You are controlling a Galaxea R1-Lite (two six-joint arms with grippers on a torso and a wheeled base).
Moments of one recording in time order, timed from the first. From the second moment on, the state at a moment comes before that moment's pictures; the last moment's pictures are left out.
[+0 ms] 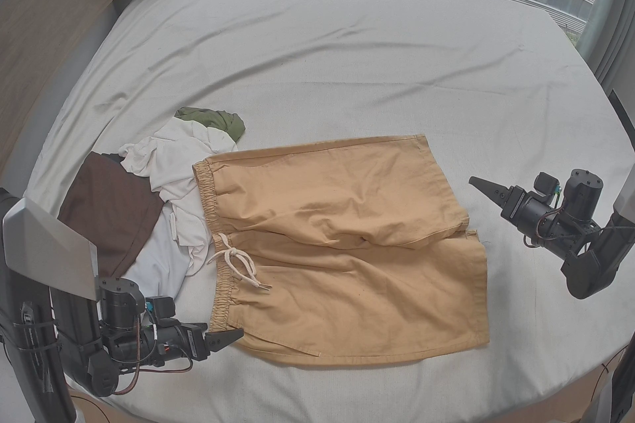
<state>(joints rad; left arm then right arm) -0.21 2.25 -0.08 -1.55 -0.44 -0.29 0.05 2.02 -0.56 -1.36 0.43 0.58</state>
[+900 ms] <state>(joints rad) -0.21 2.26 -0.10 -1.55 -0.44 -0.29 0.06 2.02 -0.45 -1.27 0.44 0.33</state>
